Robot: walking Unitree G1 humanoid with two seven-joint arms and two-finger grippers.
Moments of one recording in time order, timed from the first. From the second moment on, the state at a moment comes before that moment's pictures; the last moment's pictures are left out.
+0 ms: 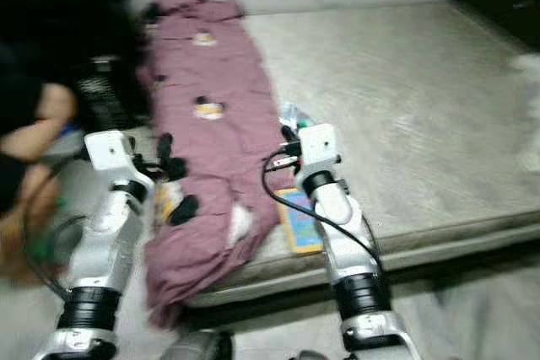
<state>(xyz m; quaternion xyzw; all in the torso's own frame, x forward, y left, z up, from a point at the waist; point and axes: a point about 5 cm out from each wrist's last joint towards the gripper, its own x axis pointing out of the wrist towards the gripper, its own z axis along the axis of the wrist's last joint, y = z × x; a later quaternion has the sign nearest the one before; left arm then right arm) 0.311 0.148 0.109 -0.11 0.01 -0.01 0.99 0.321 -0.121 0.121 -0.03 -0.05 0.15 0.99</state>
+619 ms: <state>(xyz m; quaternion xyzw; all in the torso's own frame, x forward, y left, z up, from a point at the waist) 0.310 0.153 0.105 -0.10 0.02 0.00 0.99 0.321 -0.109 0.125 -0.02 -0.06 0.18 0.98</state>
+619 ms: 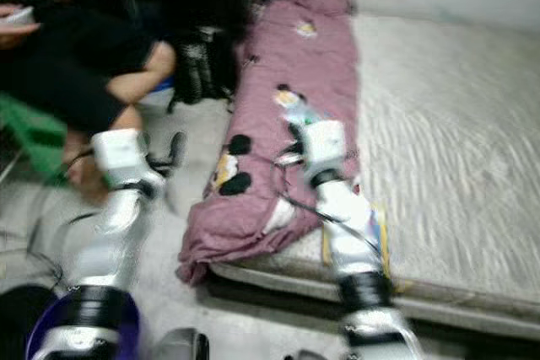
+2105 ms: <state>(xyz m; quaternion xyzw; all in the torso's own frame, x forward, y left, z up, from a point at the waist) 0.297 0.181 0.092 -0.06 0.02 0.08 0.99 0.327 -0.099 0.124 0.00 -0.07 0.21 0.98</state>
